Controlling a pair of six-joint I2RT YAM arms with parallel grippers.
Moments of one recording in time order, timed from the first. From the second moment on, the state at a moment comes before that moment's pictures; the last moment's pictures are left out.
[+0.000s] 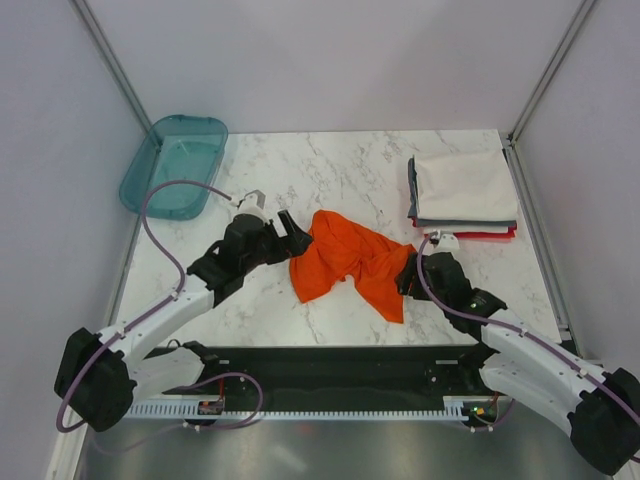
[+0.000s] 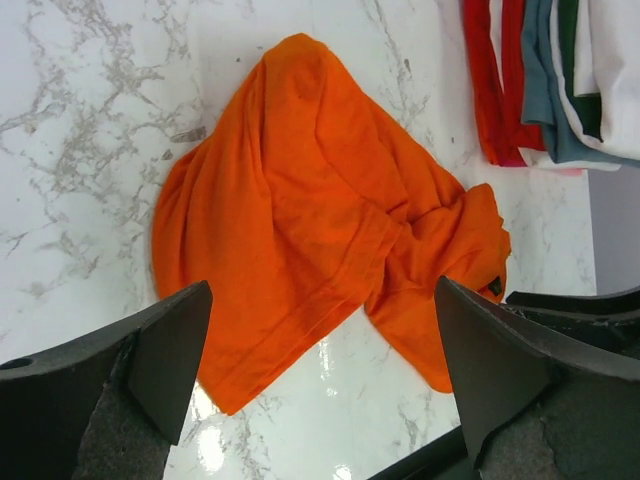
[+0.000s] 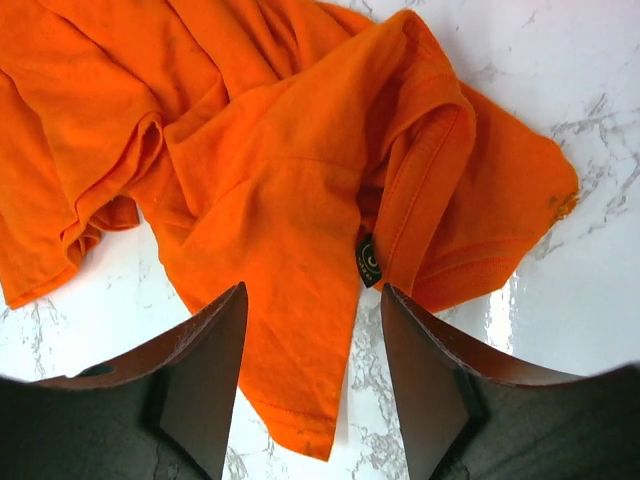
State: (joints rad) left arm -0.59 1.10 0.71 -0.09 -0.07 -0.74; right arm 0.58 0.83 0.39 -0.22 0.22 0.63
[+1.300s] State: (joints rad) left arm -0.68 1.26 0.76 -0.04 0.05 -0.54; right arm 0.62 1.06 0.45 -0.44 0.05 0.80
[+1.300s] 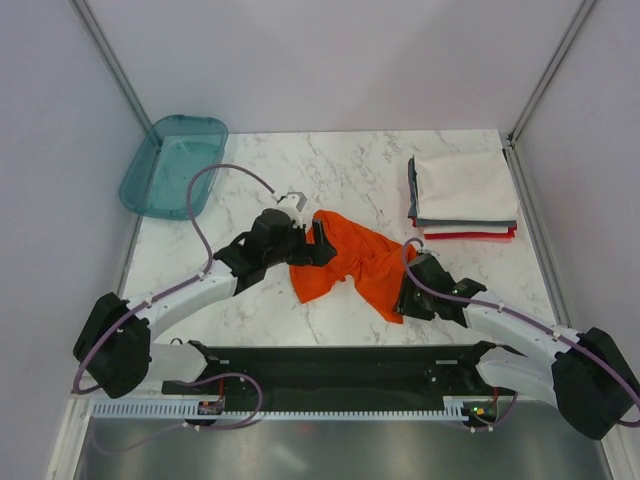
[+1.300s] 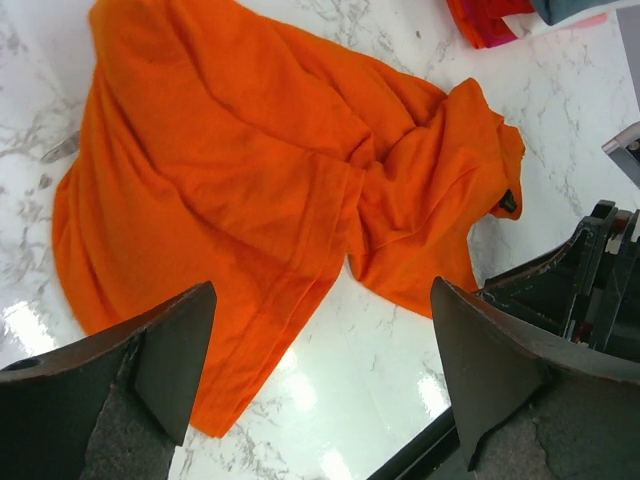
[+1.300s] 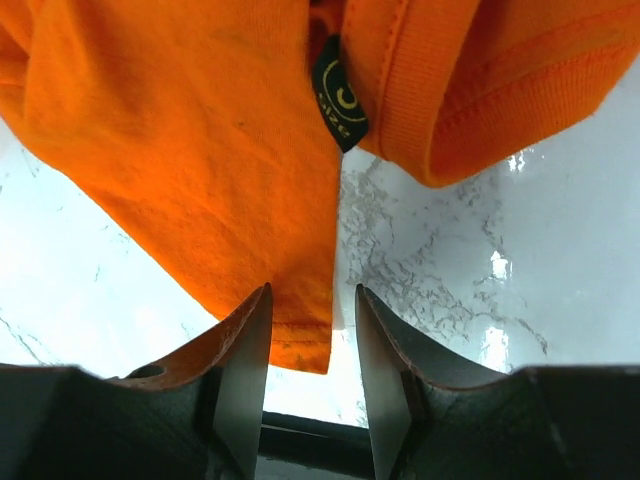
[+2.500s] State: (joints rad) left arm -0.88 1.93 1.29 -0.30 -0.17 -0.40; right arm 0.63 0.89 0.41 -0.49 0.10 0.89
